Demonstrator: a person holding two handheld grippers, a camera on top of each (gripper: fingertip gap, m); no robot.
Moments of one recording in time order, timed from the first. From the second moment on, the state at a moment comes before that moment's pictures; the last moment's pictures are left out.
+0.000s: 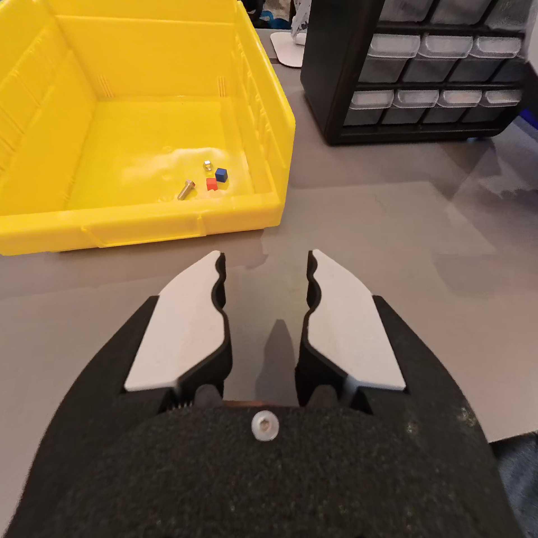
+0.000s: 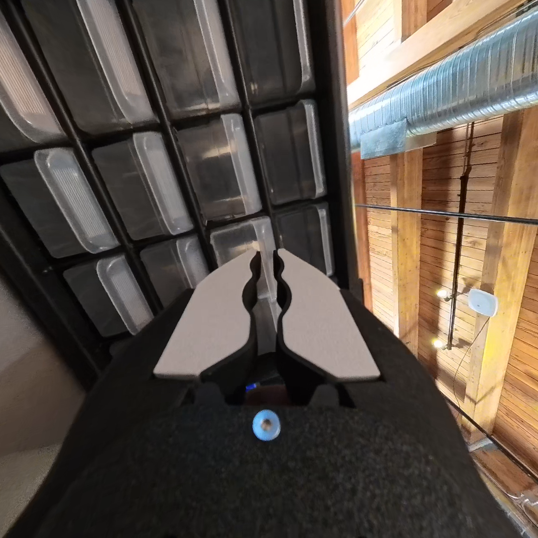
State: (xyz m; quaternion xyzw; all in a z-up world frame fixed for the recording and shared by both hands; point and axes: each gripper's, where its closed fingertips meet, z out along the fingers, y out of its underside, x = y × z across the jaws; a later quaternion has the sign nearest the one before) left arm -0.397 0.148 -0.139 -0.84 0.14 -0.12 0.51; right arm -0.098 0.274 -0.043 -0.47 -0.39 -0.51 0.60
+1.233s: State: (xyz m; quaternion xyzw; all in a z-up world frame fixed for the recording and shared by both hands) left arm -0.396 0.144 -0.150 -0.86 0.14 -0.14 0.48; right arm -0.095 0.278 -0.069 -0.74 0.03 -0.02 0.67
